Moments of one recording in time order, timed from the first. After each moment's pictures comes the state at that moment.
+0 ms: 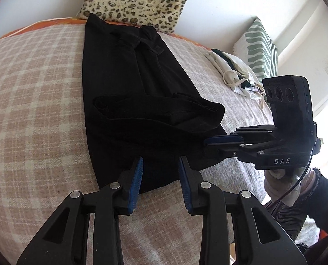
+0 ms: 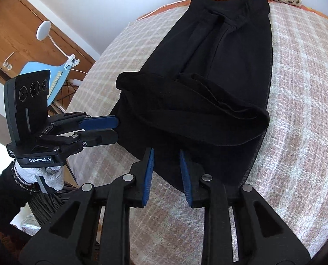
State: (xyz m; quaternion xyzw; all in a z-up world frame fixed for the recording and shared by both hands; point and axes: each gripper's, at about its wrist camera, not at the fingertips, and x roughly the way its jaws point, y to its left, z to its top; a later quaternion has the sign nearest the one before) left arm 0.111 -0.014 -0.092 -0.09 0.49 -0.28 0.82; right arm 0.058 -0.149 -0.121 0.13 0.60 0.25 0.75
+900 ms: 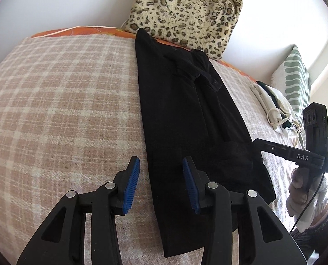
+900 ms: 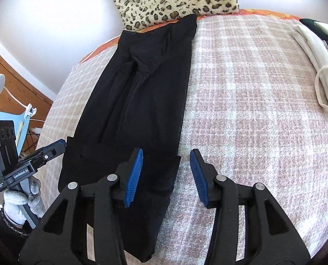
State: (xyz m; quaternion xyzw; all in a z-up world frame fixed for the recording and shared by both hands) left arm 0.161 0.023 -0.101 -0.10 0.47 -0.16 0.86; right arm 0.111 -0.222 -0.129 0.16 0.57 0.08 0.80
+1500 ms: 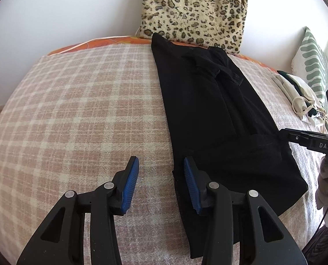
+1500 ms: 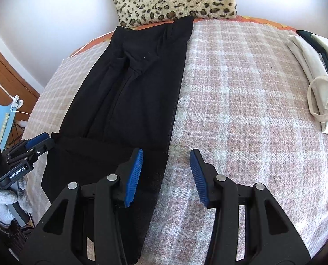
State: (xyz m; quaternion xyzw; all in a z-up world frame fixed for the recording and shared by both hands) left arm 0.156 0.025 -0.100 -0.03 0.46 -0.09 0.88; right arm 0.109 -0.209 -0.128 0.11 0.57 0.05 0.81
